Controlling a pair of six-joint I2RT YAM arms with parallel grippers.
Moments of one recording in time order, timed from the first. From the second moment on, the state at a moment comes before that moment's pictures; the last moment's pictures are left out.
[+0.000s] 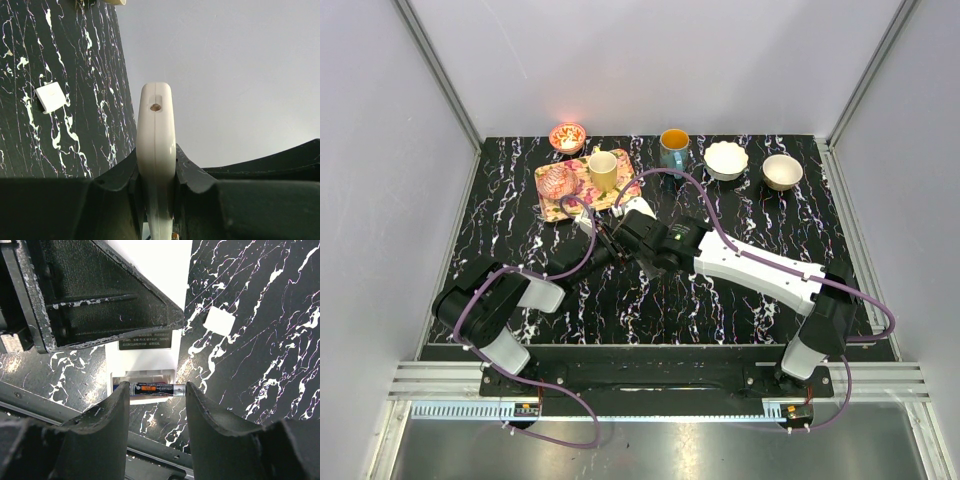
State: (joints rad) left arm -0.56 1.60 0.40 1.24 0.37 -1.41; right arm 1.08 1.67 1.57 -0.98 0.44 0.34
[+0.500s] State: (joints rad) left arm -0.56 1.60 0.40 1.24 0.37 -1.41; right arm 1.08 1.67 1.57 -0.98 0.45 0.35
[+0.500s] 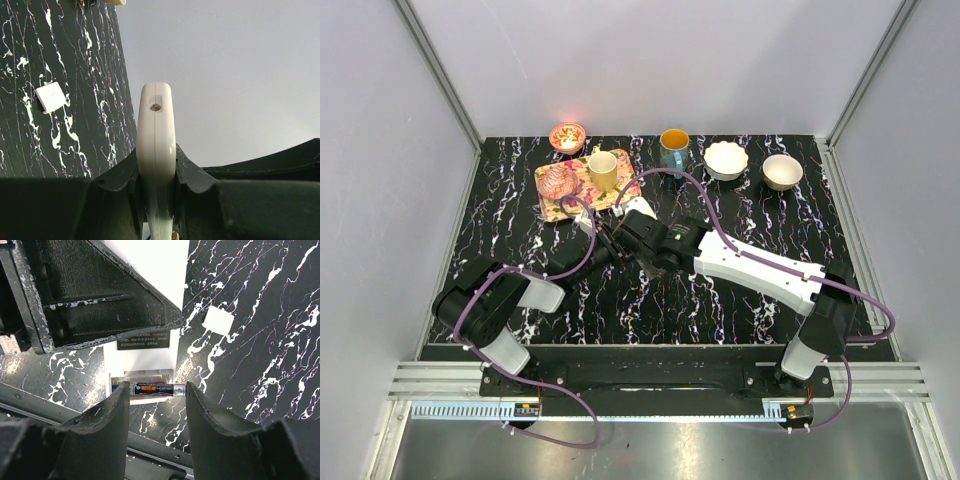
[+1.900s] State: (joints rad) left arm -0.56 1.60 0.40 1.23 0.37 -1.41; right arm 1.00 1.39 1.44 -0.85 0.44 0.46
